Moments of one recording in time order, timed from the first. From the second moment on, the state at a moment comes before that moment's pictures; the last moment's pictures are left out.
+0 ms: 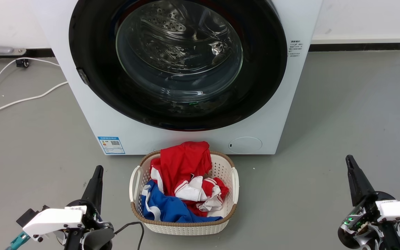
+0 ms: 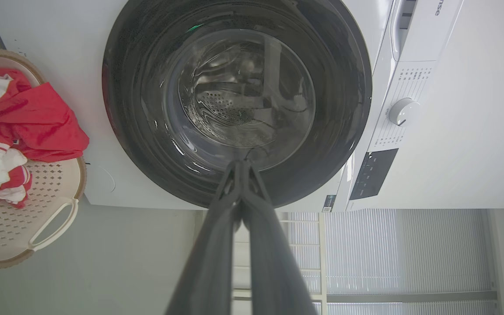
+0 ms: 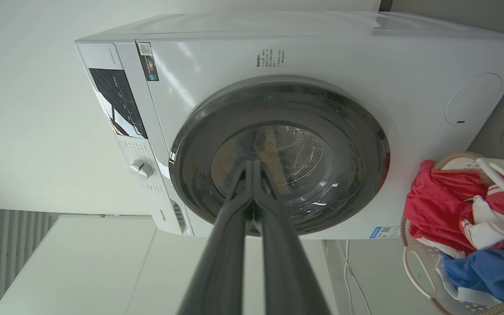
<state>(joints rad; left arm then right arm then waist) -0.11 0.05 0.11 0.25 -1.61 -0.13 0.11 -0.10 -0.06 -0.10 0.25 1.62 0.13 0.11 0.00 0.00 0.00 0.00</state>
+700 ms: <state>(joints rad) -0.11 0.05 0.11 0.25 -1.61 -0.13 0.11 -0.10 -0.06 -0.11 0.25 1.62 0.13 0.11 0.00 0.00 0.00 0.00</state>
